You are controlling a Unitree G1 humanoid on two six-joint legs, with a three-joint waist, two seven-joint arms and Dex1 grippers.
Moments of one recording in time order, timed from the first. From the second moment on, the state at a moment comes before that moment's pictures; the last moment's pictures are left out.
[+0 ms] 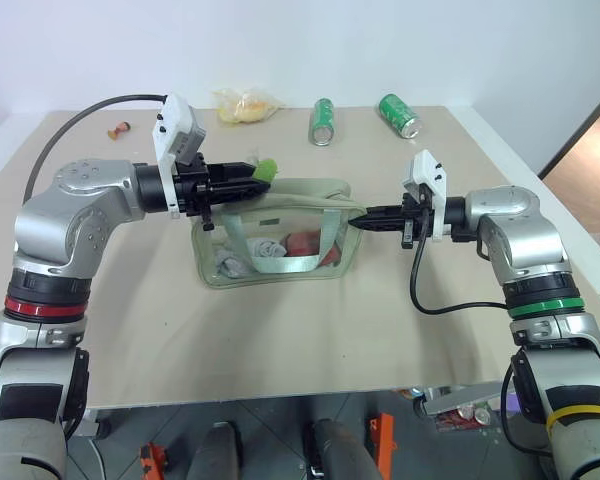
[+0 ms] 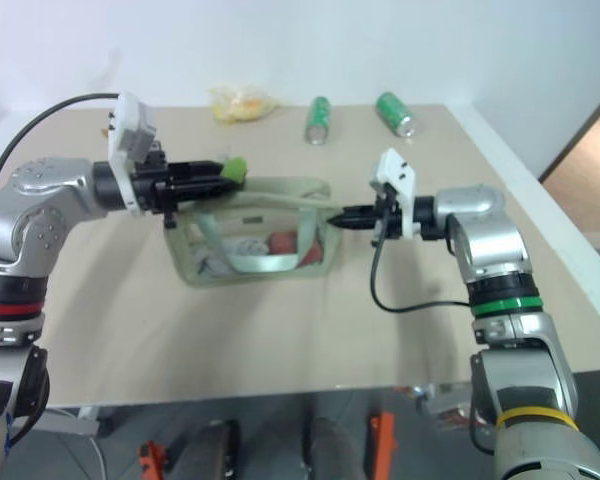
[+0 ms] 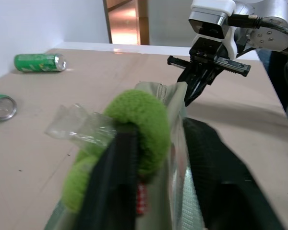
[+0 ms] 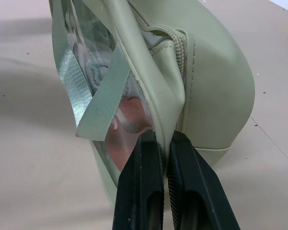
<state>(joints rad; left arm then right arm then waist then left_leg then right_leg) -0.87 0.68 -0.02 0.05 -0.60 0.64 -1.06 -0.89 -0.65 0.10 0.40 0.24 0.31 1.30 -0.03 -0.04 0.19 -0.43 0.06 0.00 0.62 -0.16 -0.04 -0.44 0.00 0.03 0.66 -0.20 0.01</state>
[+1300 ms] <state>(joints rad) -0.92 0.82 -0.12 -0.03 -0.53 0.65 -1.33 -0.89 -0.64 0.10 0.41 0.25 0.29 1.28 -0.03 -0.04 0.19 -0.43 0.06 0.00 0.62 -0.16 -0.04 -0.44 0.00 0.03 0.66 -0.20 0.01</state>
